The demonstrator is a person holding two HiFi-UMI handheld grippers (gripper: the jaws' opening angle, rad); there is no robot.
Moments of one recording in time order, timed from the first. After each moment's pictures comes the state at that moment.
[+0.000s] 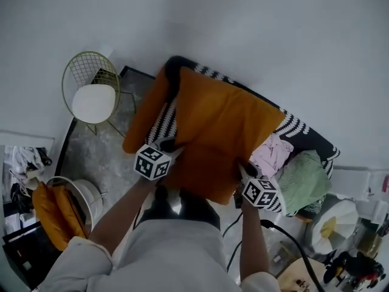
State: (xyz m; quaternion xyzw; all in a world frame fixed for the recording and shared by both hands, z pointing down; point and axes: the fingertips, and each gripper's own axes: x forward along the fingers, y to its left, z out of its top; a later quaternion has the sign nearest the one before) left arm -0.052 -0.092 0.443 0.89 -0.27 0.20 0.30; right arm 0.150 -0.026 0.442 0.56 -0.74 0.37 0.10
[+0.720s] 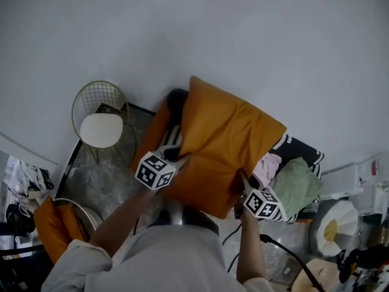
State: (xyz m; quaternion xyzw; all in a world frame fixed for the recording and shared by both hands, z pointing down) left arm -0.130 0.022 0.273 0.95 -0.21 0.16 0.17; right arm 0.066 0.103 0.292 0.63 -0.72 0.29 0.03
